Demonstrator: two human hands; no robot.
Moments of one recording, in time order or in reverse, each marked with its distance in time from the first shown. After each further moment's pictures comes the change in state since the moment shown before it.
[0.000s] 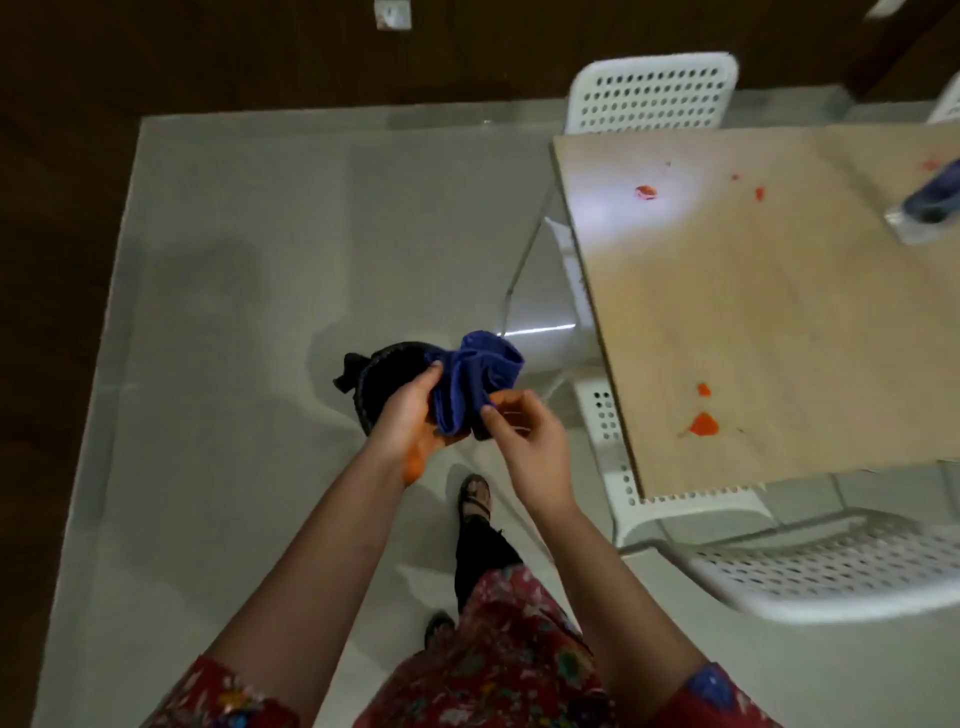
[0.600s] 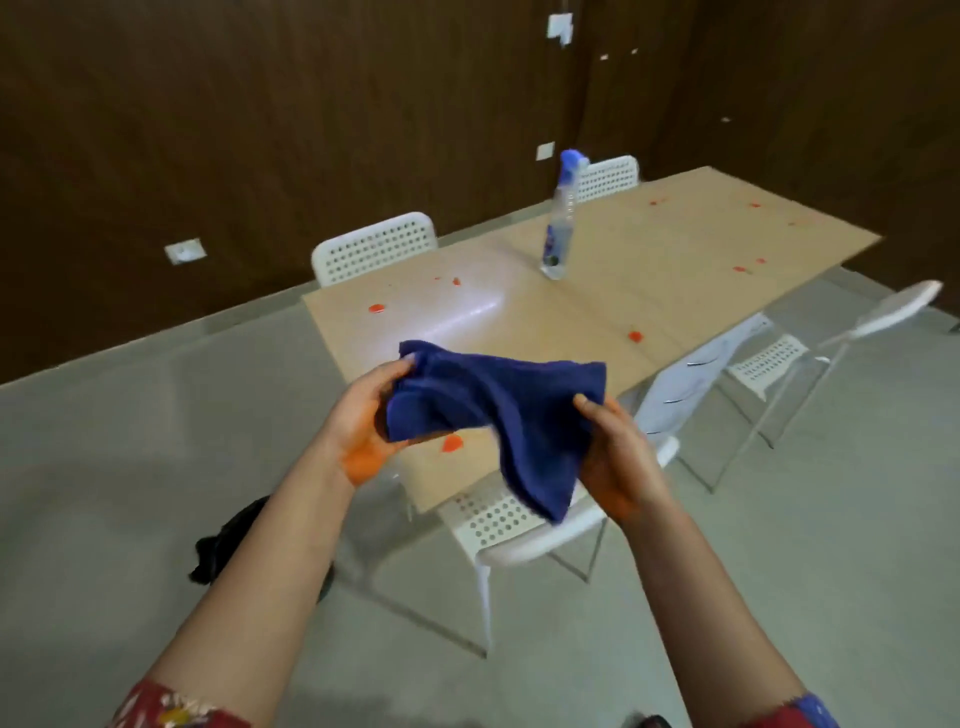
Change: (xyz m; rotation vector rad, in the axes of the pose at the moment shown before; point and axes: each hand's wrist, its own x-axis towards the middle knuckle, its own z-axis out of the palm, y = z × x) left_hand -0.171 -0.037 0.233 0.279 -0.546 0.253; right_hand -0.134 -0.064 -0.329 0.661 0.199 -0.034
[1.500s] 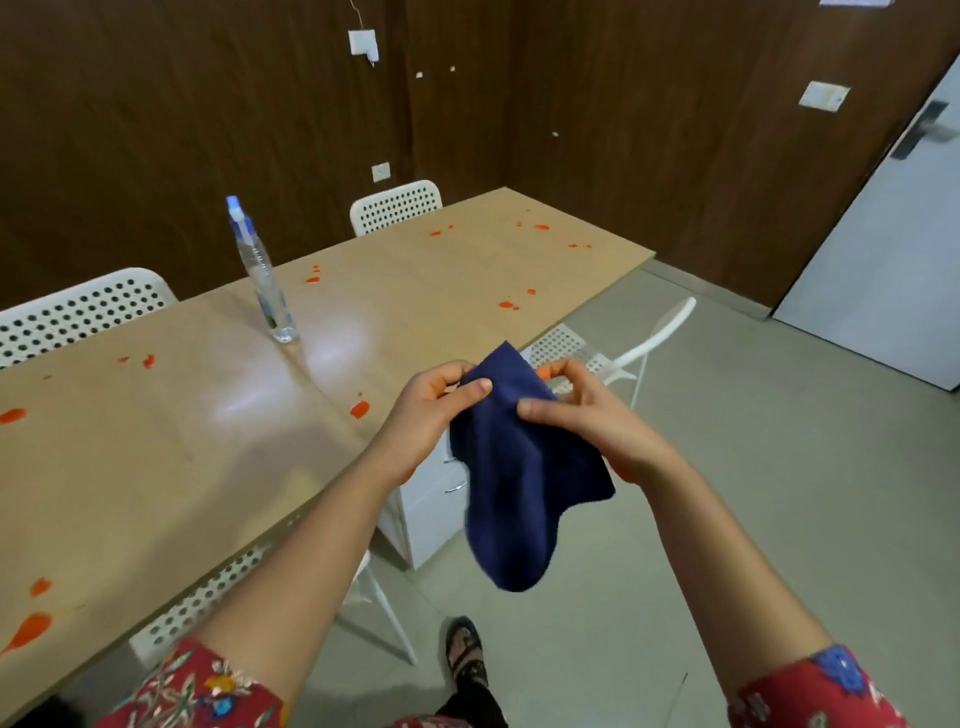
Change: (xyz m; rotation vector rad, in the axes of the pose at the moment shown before) left_hand 0.205 -0.146 0.468 0.495 -0.407 0.328; right_hand 0.086 -0.277 -0.399 -0.636 -0.021 -0.022
